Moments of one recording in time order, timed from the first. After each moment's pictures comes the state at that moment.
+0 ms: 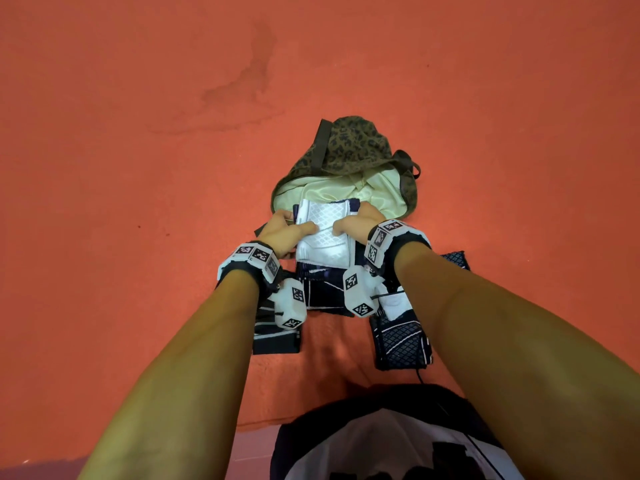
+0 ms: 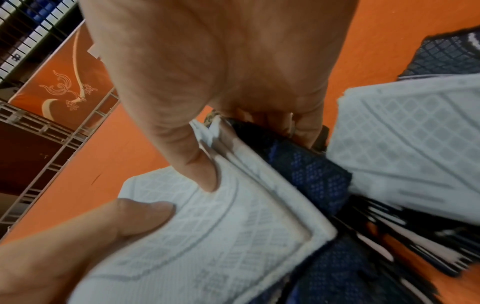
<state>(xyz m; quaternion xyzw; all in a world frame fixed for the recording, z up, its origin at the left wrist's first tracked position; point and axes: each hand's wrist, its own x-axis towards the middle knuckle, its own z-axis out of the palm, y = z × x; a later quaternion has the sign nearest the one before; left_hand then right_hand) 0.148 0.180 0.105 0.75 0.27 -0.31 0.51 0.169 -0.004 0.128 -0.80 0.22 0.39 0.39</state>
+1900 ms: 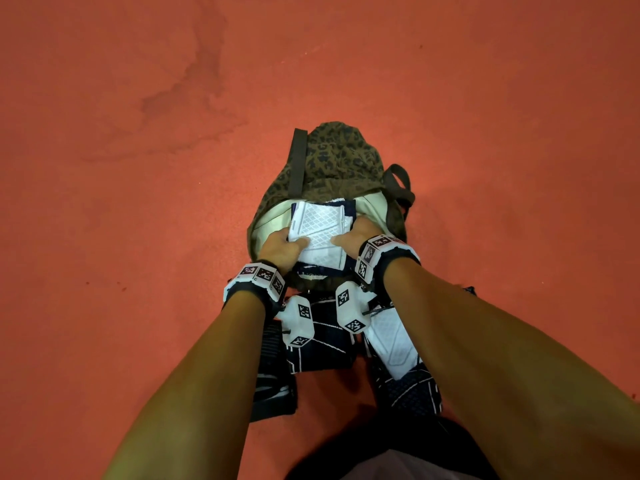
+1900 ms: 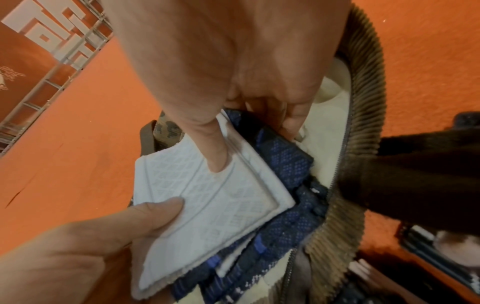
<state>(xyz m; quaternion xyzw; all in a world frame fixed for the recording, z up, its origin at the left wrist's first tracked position) 0.235 0.153 0.019 0.76 0.26 -0.35 0.47 0.253 -0.017 0.029 -0.82 0.24 0.40 0.34</state>
